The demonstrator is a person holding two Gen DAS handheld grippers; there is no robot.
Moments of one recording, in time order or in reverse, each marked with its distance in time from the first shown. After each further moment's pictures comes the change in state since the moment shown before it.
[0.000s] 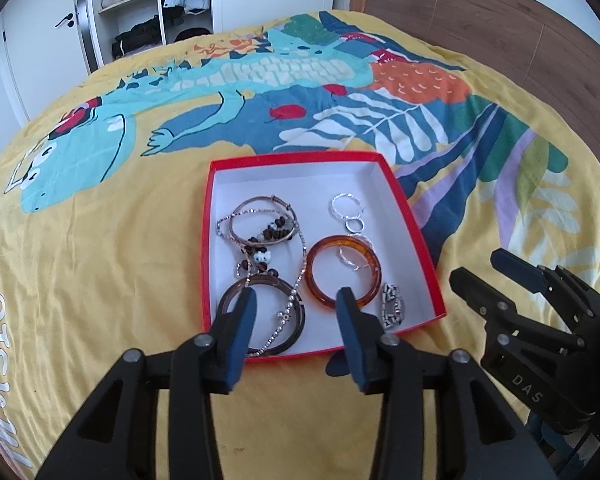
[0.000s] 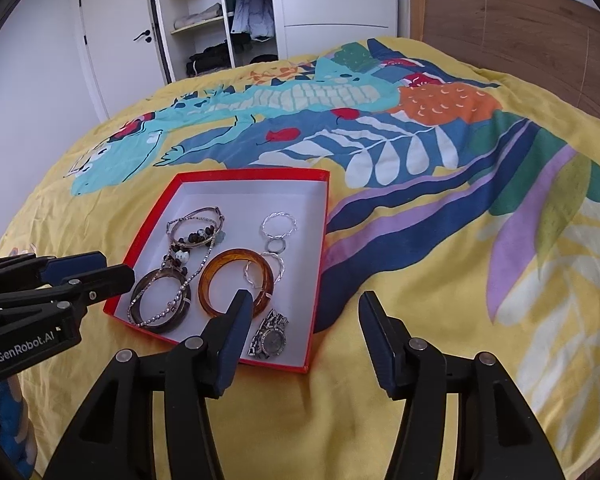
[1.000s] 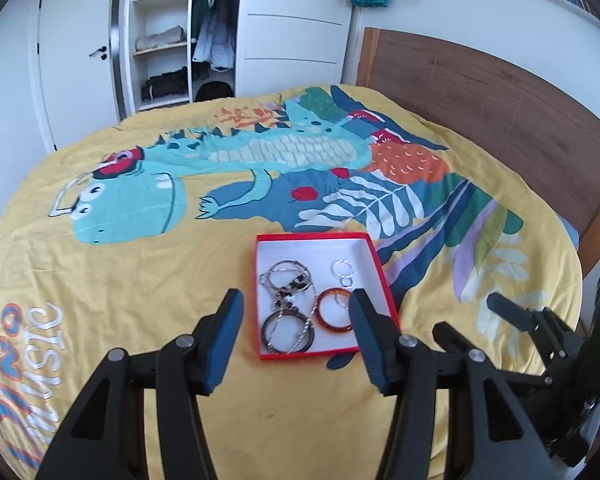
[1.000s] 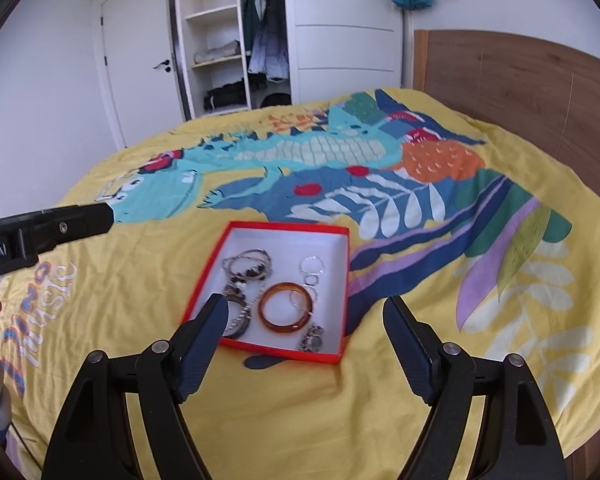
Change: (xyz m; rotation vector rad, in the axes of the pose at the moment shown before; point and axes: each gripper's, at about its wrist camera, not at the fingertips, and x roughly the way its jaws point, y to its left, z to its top) left arm -0.158 0.024 0.002 -0.048 -0.201 0.011; right arm -0.117 0.047 0.009 -0.040 -0.137 0.022
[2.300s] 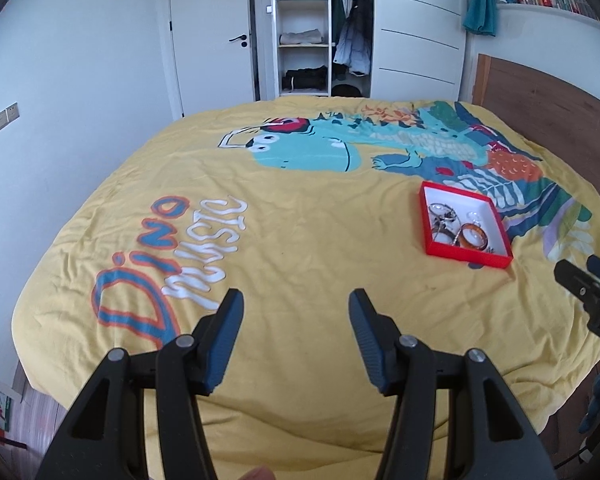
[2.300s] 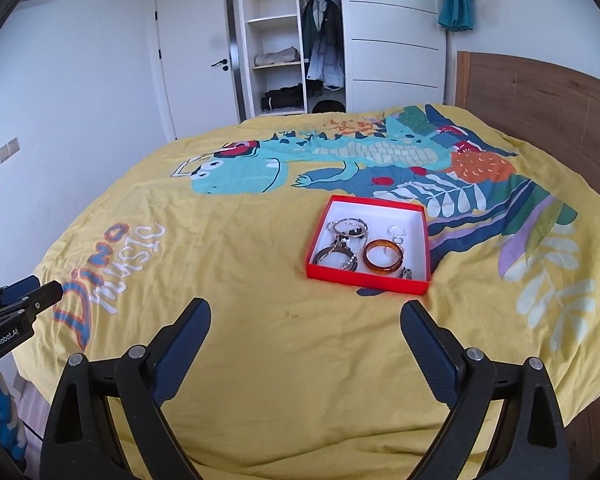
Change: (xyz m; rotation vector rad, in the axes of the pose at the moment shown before) left arm -0.172 0.133 -0.195 -0.201 -0.043 0.366; right arm -0.112 0.111 -0.083 -0.081 -0.019 0.103
